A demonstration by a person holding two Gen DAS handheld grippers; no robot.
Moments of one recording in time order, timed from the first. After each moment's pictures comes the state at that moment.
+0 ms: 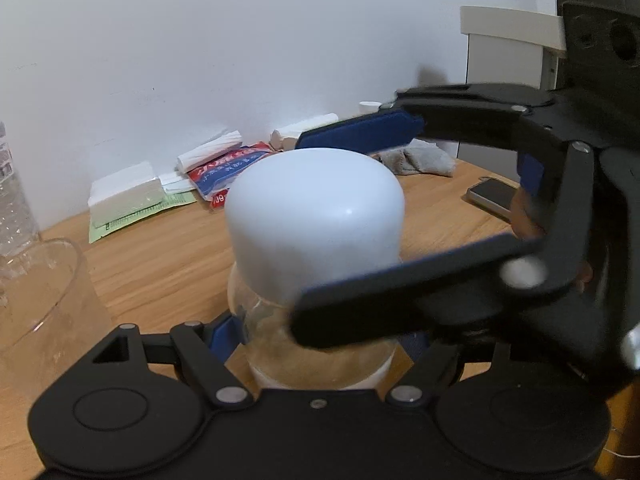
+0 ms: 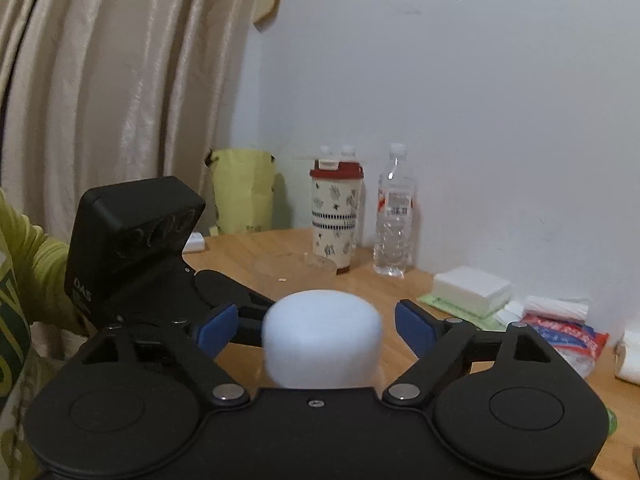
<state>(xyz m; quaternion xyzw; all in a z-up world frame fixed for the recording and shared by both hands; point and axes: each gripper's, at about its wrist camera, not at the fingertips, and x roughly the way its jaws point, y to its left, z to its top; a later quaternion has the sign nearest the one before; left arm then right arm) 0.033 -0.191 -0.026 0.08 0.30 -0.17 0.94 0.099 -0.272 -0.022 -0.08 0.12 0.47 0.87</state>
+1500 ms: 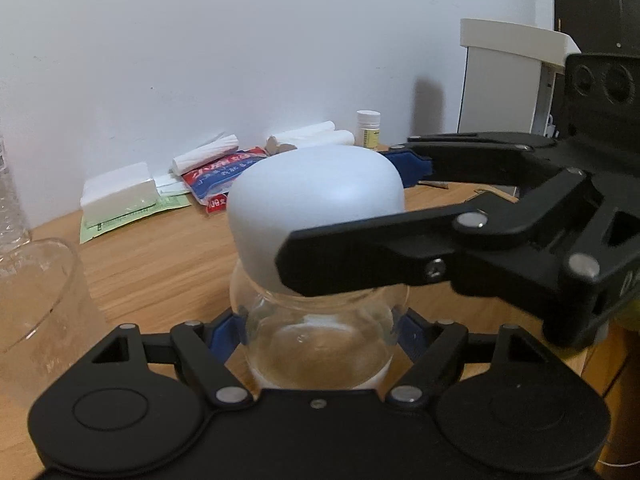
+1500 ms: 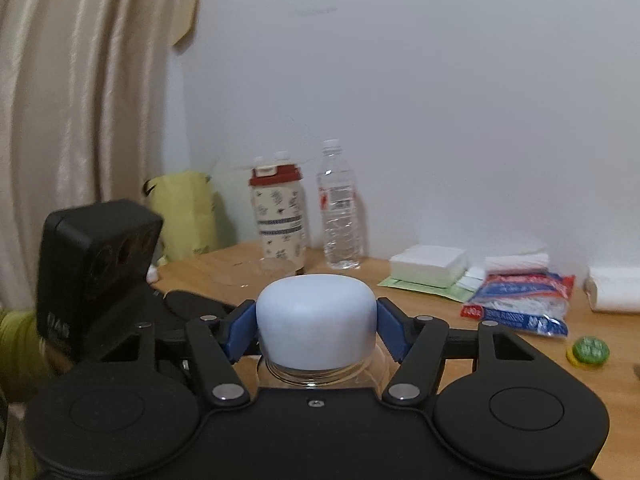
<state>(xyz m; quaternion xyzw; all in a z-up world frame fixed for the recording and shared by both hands) 0.017 -0.194 -0.024 0.06 0.29 -0.19 0.94 0.107 -0.284 -0.033 0.01 0.14 0.43 0.89</state>
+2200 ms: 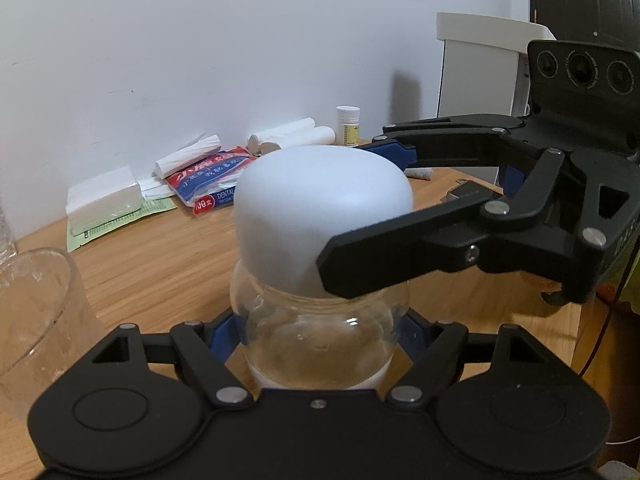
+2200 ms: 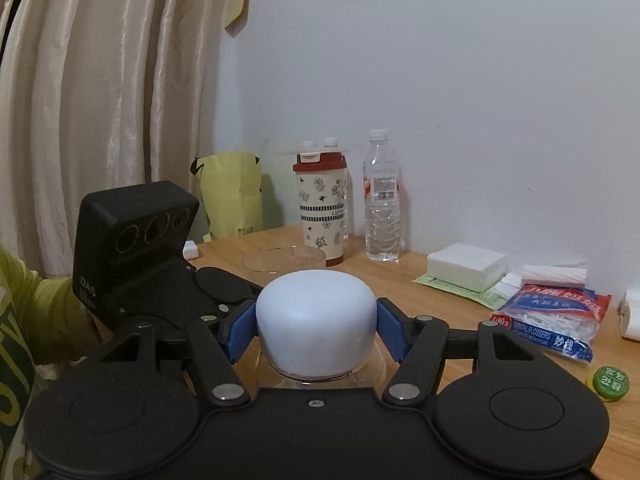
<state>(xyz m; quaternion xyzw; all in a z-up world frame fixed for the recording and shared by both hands) 0.037 -0.168 -0.025 0.07 0.29 -0.22 0.93 0.116 -0.292 -0.031 -0.01 0.14 0.49 0.86</state>
